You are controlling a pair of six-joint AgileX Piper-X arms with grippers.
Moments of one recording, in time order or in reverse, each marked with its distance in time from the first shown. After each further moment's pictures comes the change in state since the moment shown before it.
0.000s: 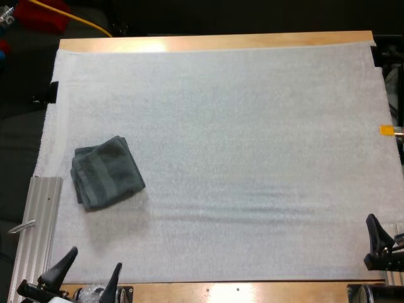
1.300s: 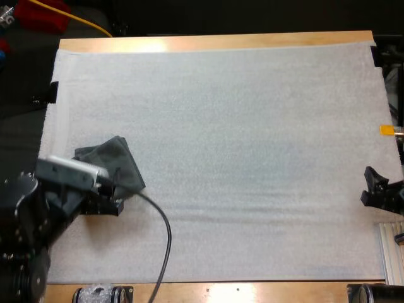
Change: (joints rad) left arm 0.000 0.634 -0.131 -0.235 -0.021 -0.063; right arm 0.000 0.439 -0.043 -0.183 0.078 -0.041
